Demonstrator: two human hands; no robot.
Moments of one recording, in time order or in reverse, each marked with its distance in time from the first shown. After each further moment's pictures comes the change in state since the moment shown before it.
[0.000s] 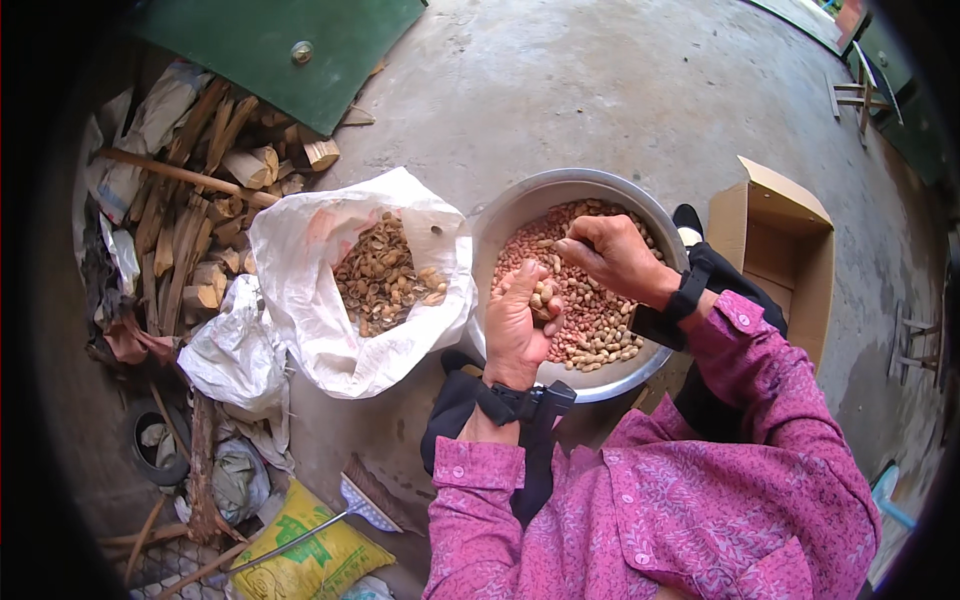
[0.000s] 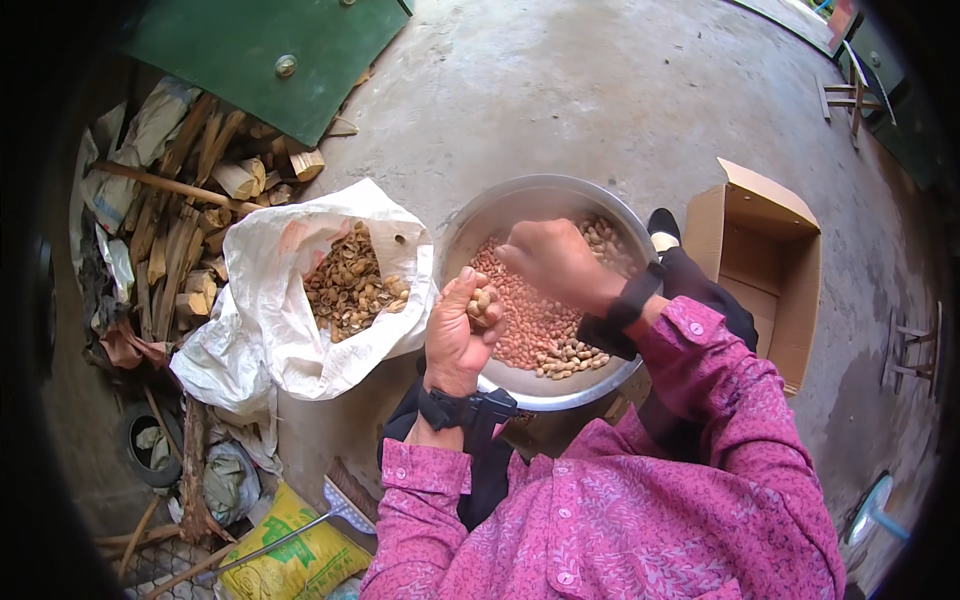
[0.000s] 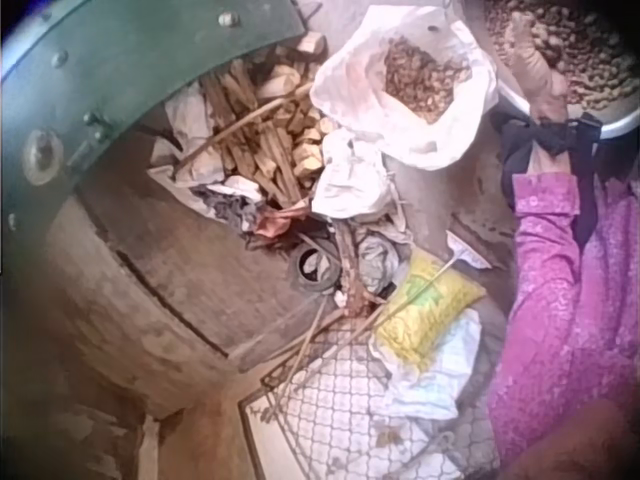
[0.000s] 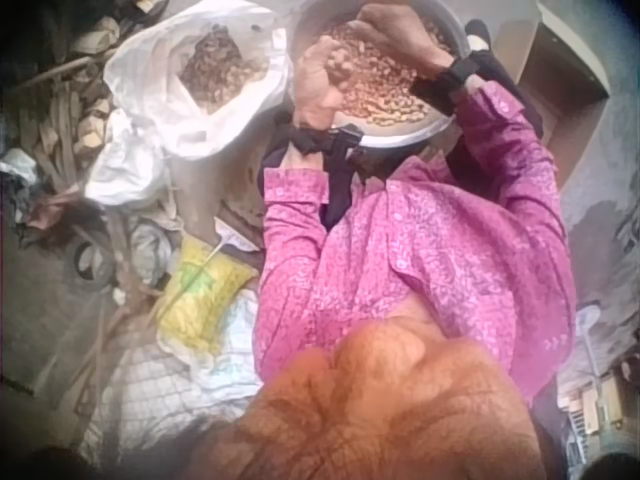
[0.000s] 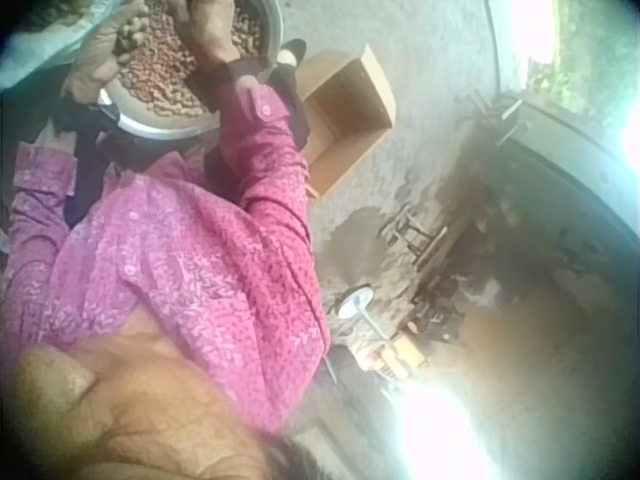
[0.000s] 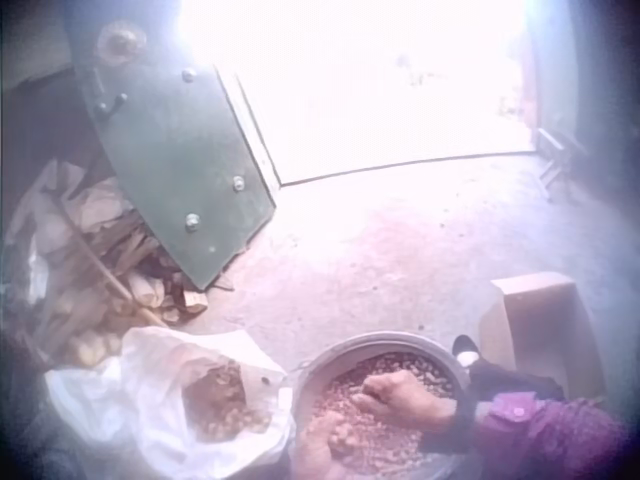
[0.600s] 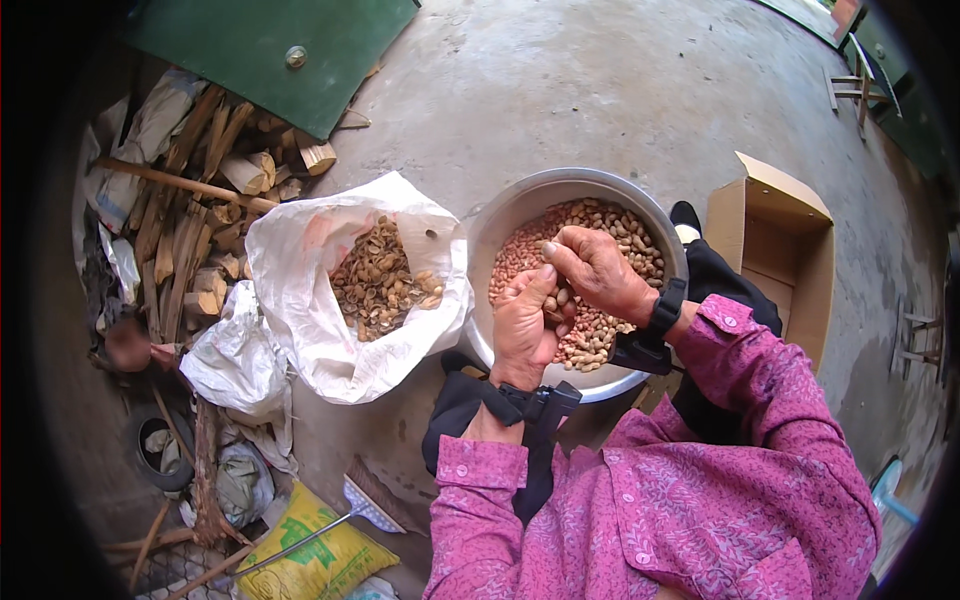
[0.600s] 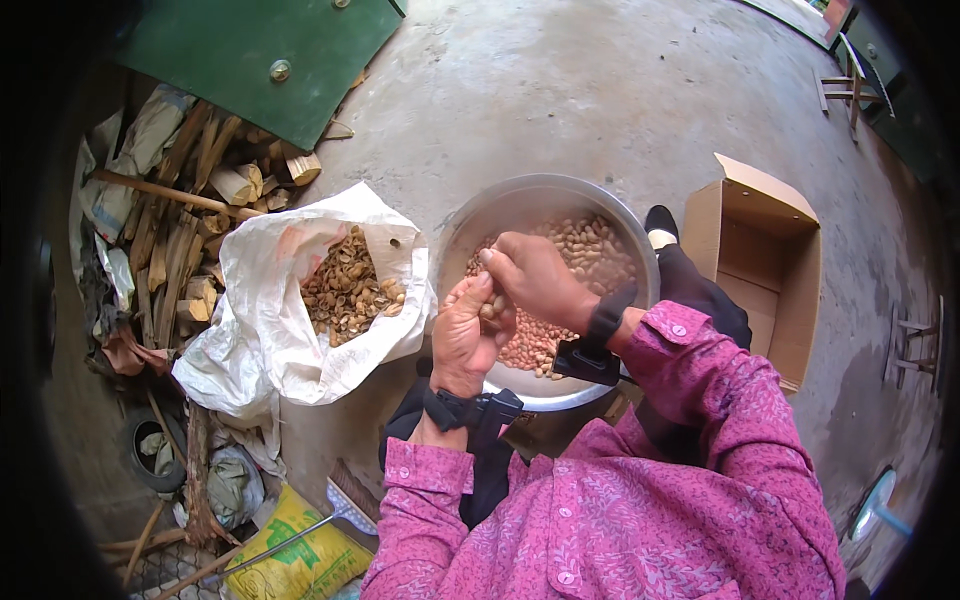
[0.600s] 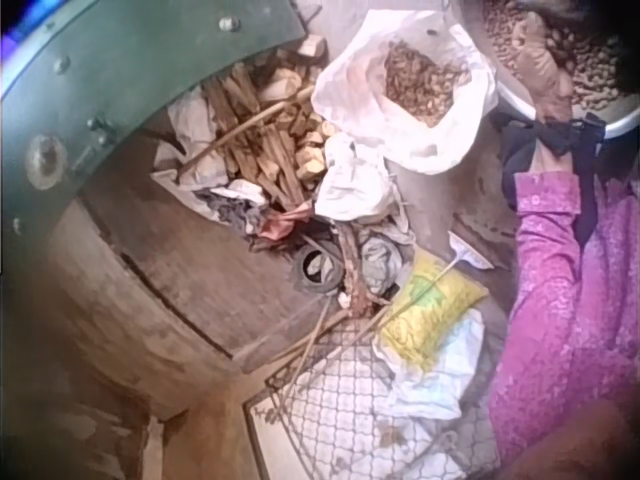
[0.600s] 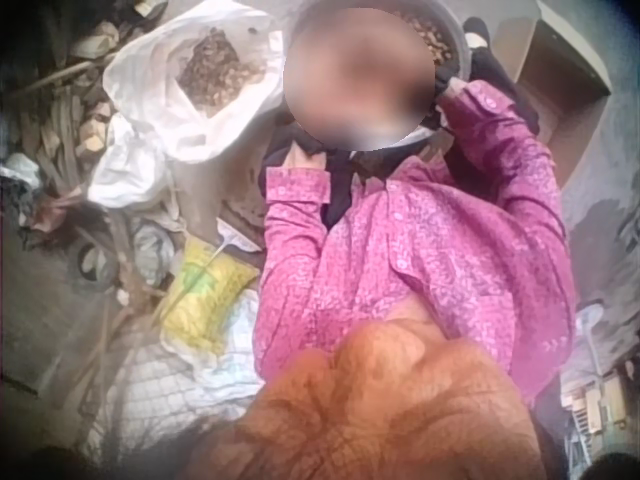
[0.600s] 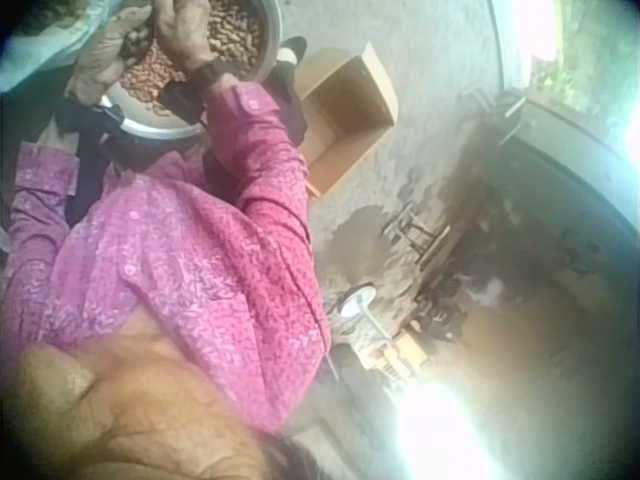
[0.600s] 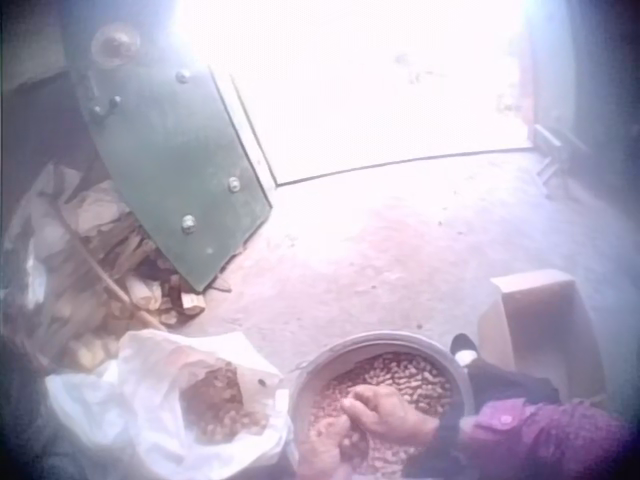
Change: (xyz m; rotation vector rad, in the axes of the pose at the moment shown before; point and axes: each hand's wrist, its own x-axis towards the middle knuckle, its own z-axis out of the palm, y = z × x) left_hand 0.006 -0.010 0.008 0.050 -0.074 -0.011; right_hand -0.007 -0.021 0.010 0.424 -0.010 0.248
